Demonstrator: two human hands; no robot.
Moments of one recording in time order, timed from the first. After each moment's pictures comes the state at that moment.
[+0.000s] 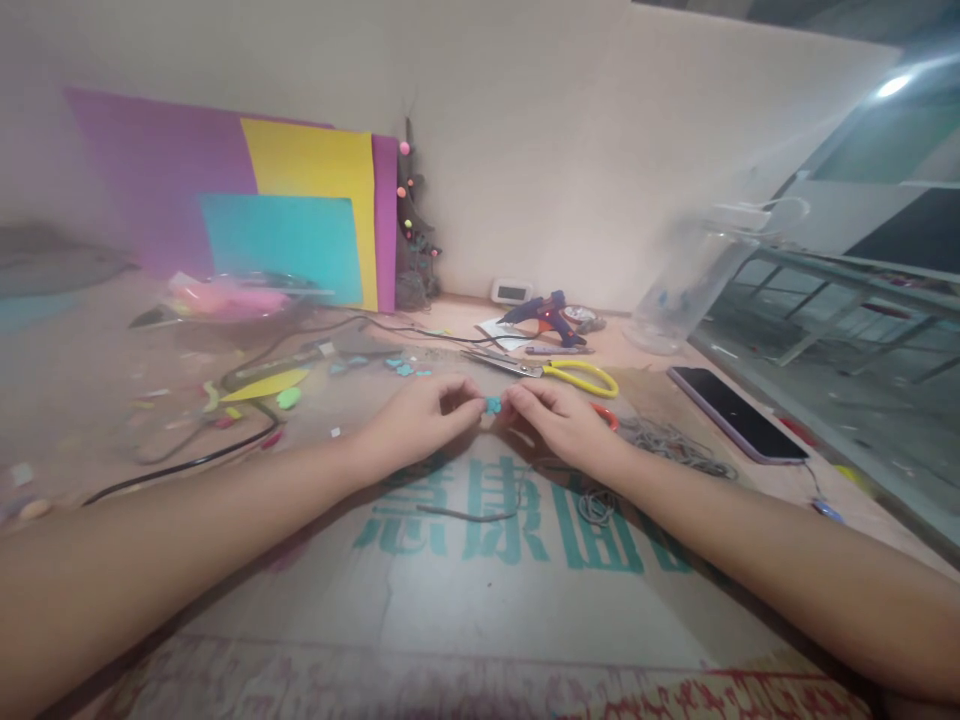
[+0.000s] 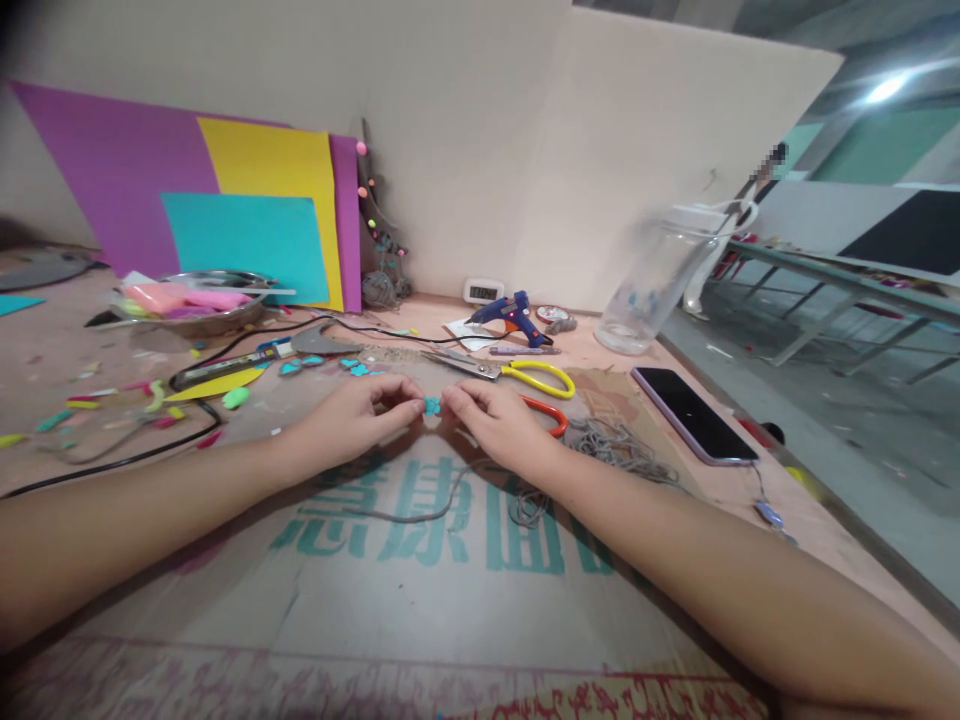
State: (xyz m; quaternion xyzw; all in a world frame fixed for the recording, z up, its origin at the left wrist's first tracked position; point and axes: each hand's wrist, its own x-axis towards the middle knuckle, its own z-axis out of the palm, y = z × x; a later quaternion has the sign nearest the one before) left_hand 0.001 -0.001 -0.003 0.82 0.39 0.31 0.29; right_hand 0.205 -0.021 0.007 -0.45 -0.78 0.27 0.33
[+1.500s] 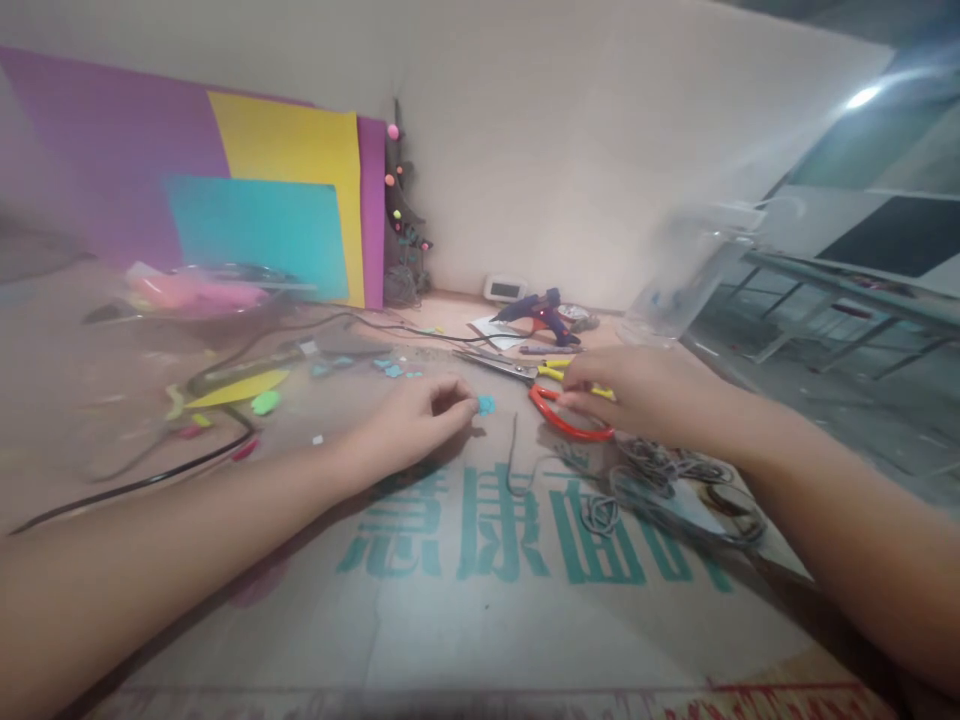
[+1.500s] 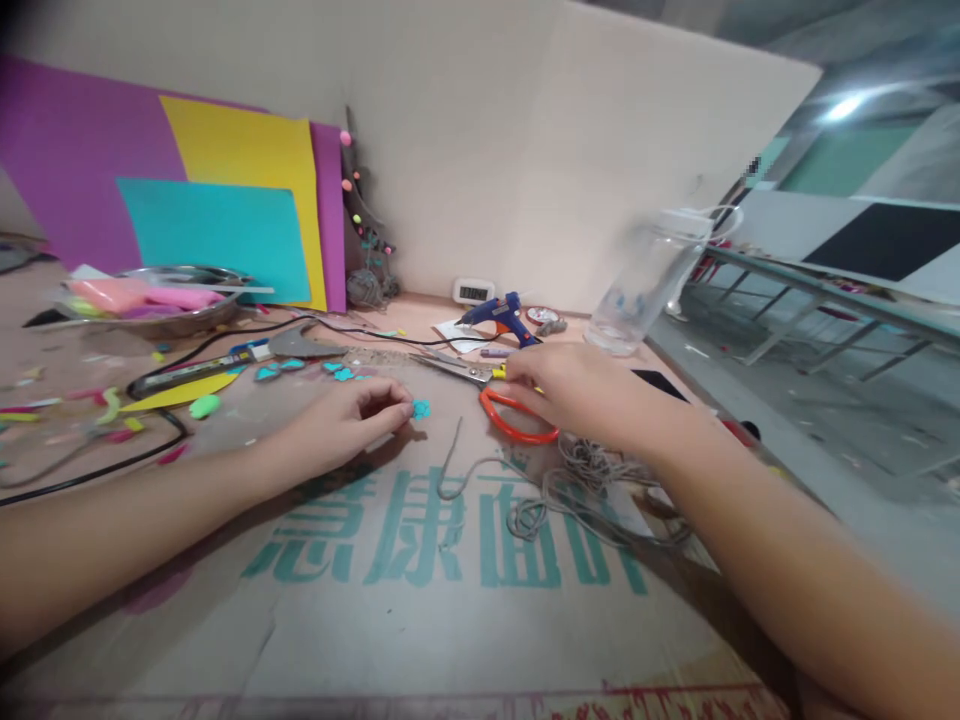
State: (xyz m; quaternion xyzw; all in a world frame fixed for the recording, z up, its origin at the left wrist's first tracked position) left_hand 0.000 -0.001 -0.005 0.77 0.42 0.29 0.38; right_hand 0.257 -0.027 0.083 -0.47 -0.88 -0.05 0.02
